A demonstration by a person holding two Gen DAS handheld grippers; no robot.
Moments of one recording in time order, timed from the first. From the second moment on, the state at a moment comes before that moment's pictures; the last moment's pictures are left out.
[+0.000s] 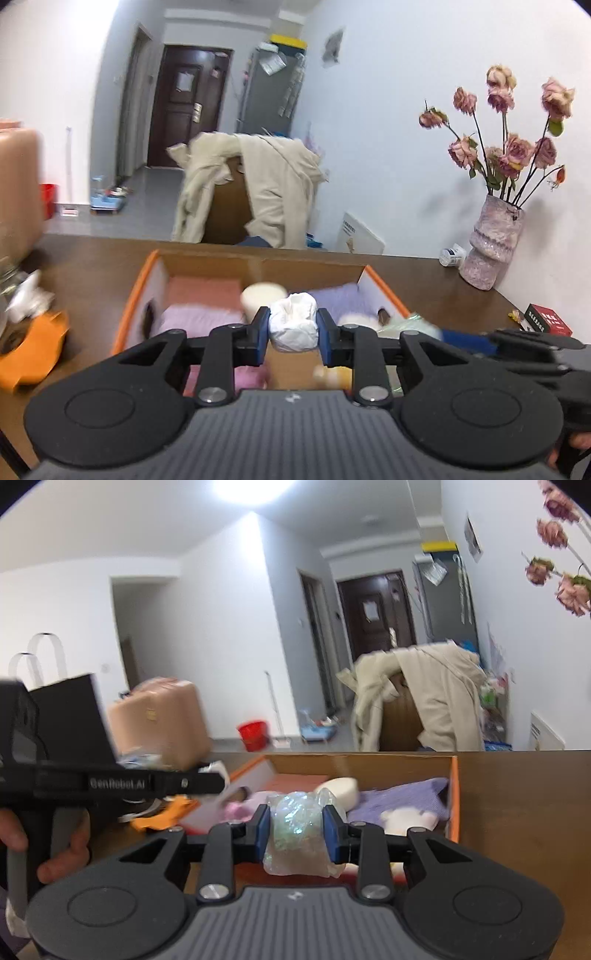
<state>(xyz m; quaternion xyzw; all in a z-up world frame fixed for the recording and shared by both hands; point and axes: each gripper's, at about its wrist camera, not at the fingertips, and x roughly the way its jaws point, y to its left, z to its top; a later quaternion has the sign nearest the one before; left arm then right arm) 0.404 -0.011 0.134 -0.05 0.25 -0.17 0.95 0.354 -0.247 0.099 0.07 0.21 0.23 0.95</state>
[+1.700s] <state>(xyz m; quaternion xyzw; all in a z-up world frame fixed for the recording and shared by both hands) 0.194 0.026 0.098 -0.02 0.26 -0.15 0.95 0.183 -0.266 0.076 0.05 0.20 0.19 0.96</state>
